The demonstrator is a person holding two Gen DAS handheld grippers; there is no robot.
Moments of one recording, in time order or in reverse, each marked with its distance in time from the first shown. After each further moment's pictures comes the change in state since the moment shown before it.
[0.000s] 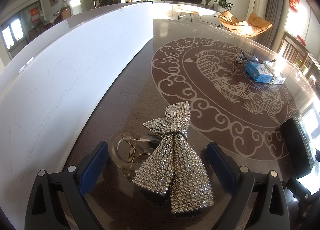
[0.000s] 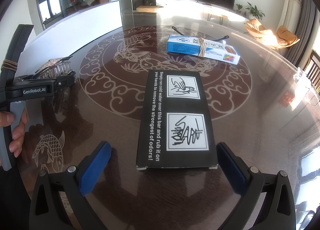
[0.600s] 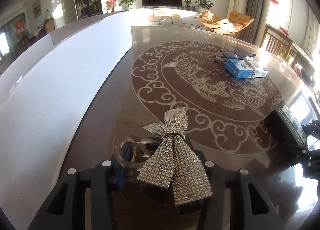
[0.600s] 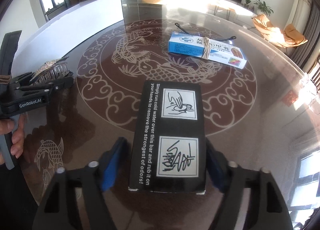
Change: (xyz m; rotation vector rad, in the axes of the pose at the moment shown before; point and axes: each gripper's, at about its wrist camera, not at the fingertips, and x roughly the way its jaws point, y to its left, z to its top) left arm -0.012 -0.009 -0.002 0.099 -0.032 -0.112; right arm 0.007 -0.014 0.033 -0.012 0.120 0.036
